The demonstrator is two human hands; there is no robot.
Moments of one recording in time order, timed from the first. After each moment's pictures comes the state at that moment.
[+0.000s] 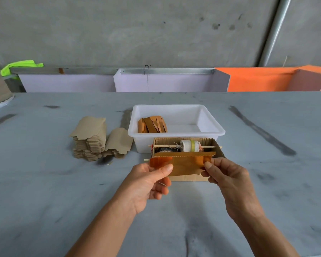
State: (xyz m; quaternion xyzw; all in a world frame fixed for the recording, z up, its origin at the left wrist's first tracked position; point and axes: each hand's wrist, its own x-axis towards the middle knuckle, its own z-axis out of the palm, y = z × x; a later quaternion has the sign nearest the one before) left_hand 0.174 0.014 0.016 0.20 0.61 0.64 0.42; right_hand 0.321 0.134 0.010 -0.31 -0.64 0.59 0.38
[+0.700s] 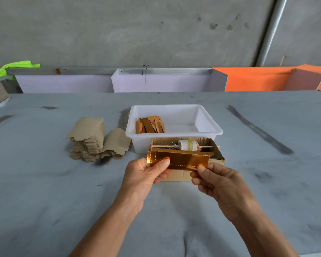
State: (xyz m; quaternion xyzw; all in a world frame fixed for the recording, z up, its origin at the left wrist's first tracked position) left_hand 0.178 0.018 0.012 0.27 0.63 0.68 0.27; right_hand 0.322 0.128 0.017 -0.31 -0.56 0.72 0.27
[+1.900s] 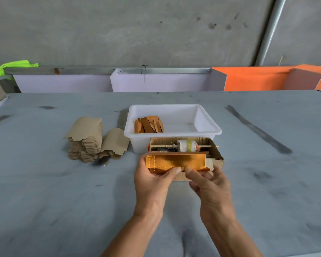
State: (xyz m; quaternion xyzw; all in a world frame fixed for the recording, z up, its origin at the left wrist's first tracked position) left_hand 0.207 0.042 -0.006 0.18 0.56 0.79 0.16; right_hand 0.293 0.106 -0.005 -0.31 -0.44 0.73 0.42
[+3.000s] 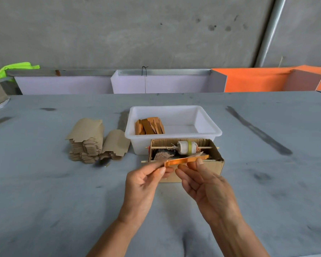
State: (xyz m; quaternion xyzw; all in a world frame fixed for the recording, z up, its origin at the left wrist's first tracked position) left_hand 0.188 0.021 -0.016 0.38 0.53 0.74 0.15; right_hand 0.299 0.110 0.010 -0.29 -0.35 0.83 0.32
